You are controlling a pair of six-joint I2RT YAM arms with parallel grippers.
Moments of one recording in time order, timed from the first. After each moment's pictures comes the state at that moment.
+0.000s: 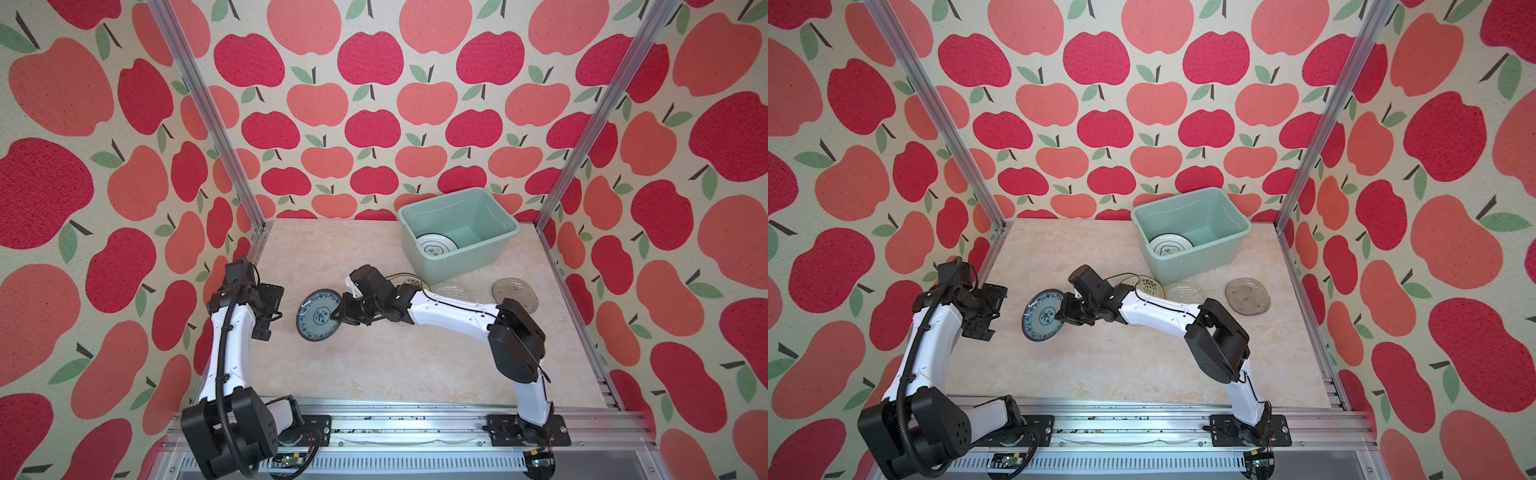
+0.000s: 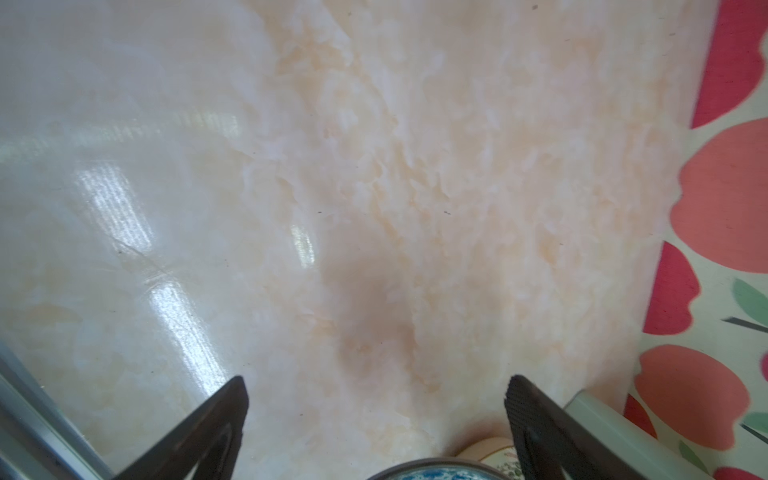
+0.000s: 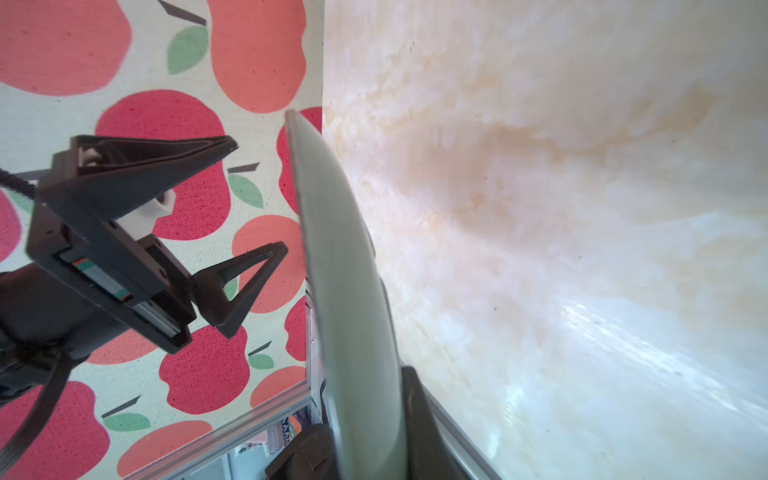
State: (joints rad) left arm 0.29 1.13 1.05 -0.97 0.11 -1.03; right arm 1.07 1.95 1.59 -0.31 -0.36 1.04
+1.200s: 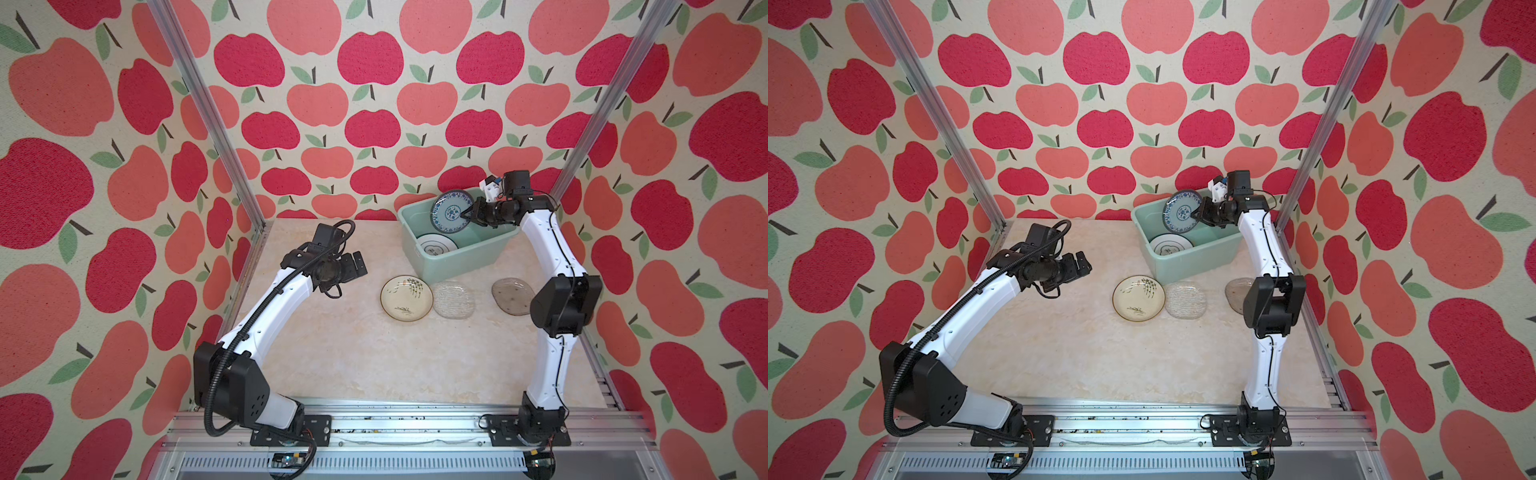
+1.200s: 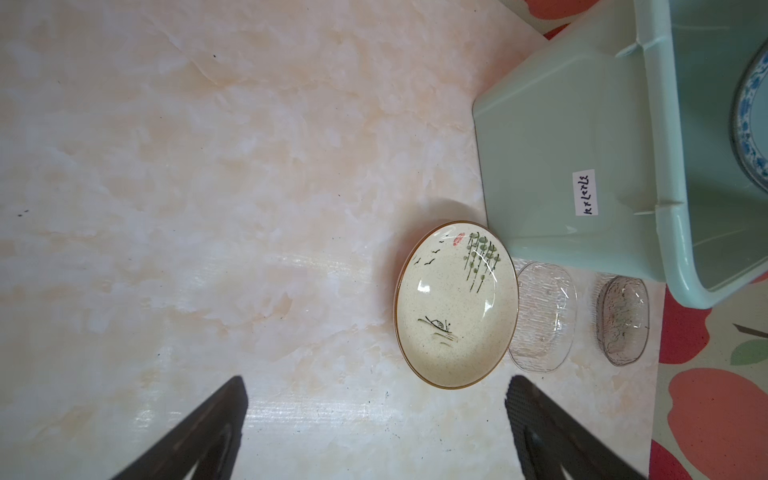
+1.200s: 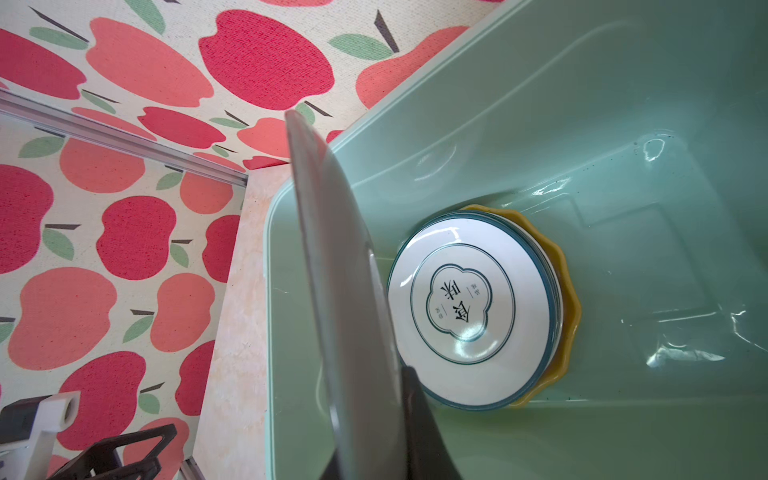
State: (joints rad) left arm -0.37 1.49 1.36 -0.83 0.09 -0.61; right arm 0.15 2.17 2.24 -0.89 -0.57 0.31
